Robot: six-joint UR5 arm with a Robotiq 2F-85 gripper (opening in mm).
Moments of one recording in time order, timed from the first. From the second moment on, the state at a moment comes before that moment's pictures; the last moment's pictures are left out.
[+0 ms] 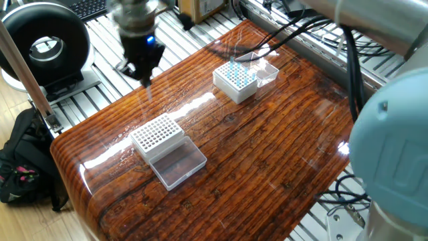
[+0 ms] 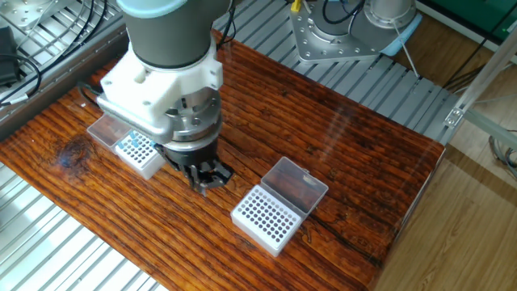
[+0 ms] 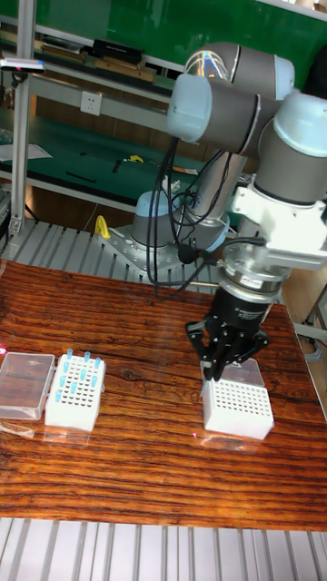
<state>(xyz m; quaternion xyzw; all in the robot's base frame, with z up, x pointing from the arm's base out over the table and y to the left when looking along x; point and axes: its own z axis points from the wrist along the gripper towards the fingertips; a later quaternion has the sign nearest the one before) 0.633 0.093 0.165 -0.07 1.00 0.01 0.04</state>
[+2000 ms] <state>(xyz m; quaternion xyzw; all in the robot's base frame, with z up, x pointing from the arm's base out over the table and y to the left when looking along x) 0.630 -0.077 0.113 -0.20 0.98 -0.03 0.04</state>
